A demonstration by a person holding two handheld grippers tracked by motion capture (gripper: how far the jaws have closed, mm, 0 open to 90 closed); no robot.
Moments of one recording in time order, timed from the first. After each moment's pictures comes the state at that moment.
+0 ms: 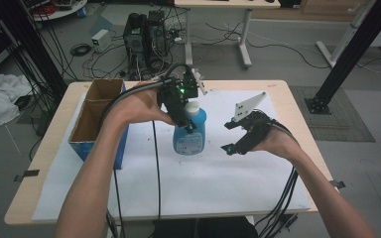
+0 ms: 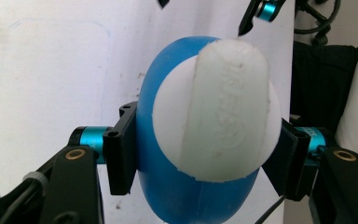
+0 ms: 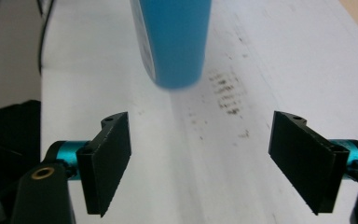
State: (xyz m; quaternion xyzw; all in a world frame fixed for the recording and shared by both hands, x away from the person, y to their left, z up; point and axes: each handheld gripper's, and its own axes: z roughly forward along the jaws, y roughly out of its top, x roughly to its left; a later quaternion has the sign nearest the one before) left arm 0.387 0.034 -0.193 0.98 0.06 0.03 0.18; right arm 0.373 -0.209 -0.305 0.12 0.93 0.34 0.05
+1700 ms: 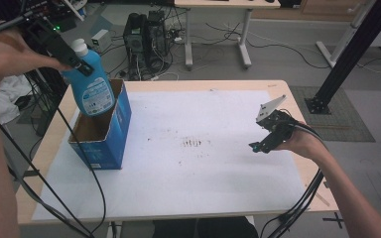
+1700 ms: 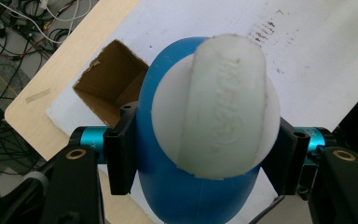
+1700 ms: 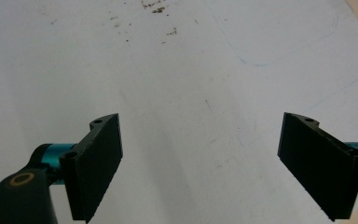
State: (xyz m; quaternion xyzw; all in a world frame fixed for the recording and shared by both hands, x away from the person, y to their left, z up) left arm 0.403 0.244 -0.093 0.91 0.37 0.10 0.17; right arm 0.386 -0.270 -0.321 0.19 0.94 0.24 0.13
